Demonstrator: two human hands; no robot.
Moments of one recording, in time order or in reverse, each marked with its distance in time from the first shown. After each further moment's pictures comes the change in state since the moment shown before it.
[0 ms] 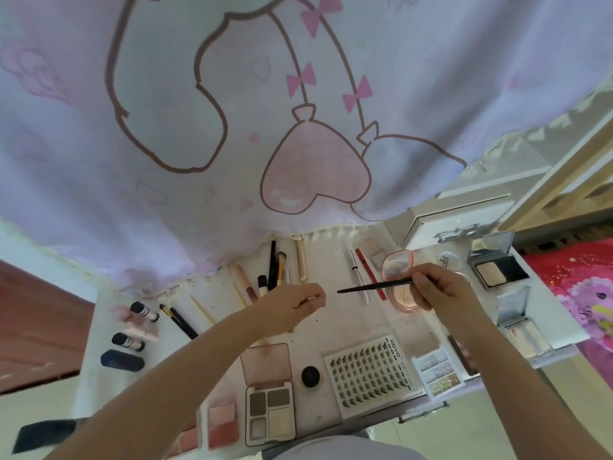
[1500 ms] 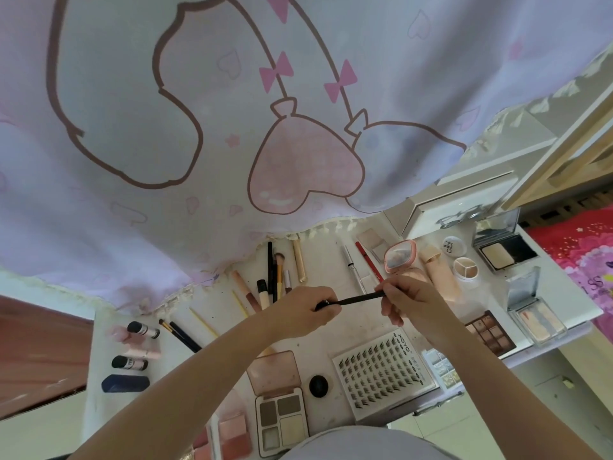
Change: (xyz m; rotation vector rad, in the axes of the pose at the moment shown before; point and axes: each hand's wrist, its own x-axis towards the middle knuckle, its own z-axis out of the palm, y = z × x) left_hand 0.032 0.000 0.008 -0.030 -0.108 -0.019; right_hand 0.004 0.018 0.032 0.161 -0.077 0.250
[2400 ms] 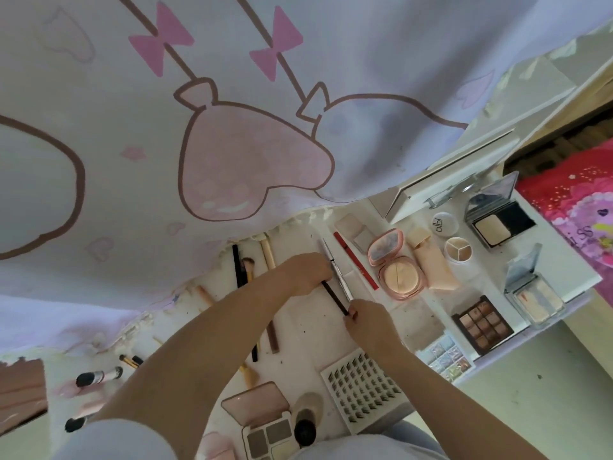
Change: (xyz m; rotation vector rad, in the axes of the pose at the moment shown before) left_hand 0.152 -0.048 0.001 0.763 -0.344 0.224; right_hand 0.065 0.085 0.024 -0.874 0.073 0.327
